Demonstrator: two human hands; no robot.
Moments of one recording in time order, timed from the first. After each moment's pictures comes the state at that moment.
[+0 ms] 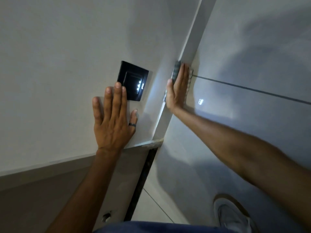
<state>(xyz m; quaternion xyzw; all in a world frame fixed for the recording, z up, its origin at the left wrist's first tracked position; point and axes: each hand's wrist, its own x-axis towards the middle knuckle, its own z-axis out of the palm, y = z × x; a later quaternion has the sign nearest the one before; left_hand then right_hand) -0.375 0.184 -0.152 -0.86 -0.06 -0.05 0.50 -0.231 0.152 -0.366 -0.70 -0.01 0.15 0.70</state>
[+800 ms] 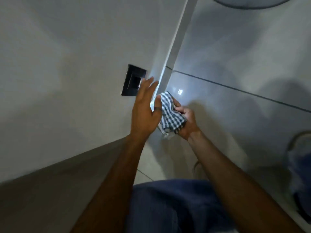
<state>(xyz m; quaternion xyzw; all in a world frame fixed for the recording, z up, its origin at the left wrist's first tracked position) -0.314 0.098 -0.126 -0.94 -0.23 -0.04 -0.25 -0.275 -0.003 -0.241 -0.12 0.33 0.55 0.76</state>
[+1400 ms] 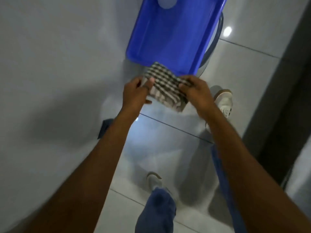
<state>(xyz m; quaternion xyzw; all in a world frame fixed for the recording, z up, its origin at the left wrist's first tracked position) -0.023 0.047 0.067 -0.68 -0.44 0.06 -0.59 0.058 -0.137 0.041 -0.74 0.04 0.35 0.57</state>
